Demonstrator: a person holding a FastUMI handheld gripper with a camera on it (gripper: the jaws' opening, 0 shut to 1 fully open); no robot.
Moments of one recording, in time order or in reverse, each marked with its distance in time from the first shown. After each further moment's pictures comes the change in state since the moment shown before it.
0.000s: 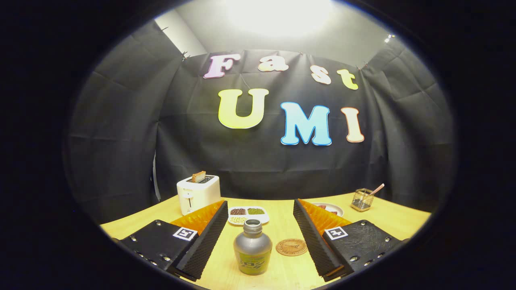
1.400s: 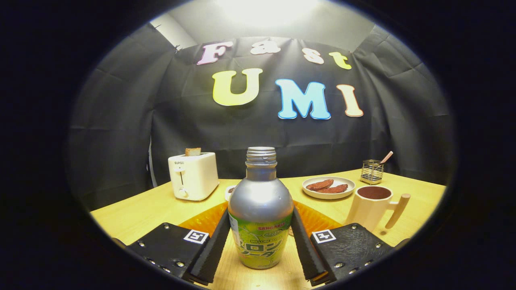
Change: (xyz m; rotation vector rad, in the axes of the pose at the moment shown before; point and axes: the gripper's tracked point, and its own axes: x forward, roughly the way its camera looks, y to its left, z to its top) arm 0.025 -0.010 -0.085 0.062 0.040 -0.037
